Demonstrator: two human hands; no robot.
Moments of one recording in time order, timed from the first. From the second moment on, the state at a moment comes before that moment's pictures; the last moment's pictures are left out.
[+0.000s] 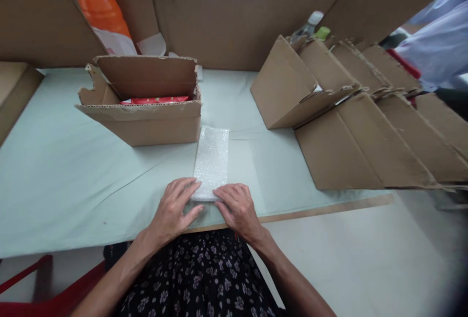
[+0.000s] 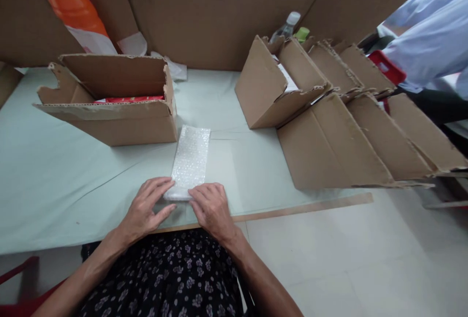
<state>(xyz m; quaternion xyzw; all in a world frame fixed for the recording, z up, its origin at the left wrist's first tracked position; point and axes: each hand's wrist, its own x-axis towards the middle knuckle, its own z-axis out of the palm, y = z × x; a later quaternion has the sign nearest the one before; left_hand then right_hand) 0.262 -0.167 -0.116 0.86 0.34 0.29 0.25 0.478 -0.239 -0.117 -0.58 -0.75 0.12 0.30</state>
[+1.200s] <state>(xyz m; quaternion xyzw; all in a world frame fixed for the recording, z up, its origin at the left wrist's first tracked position) 0.255 -0.166 -0.116 0.85 0.37 0.27 0.27 0.483 -0.237 -0.111 -0.58 -0.72 0.16 0.34</state>
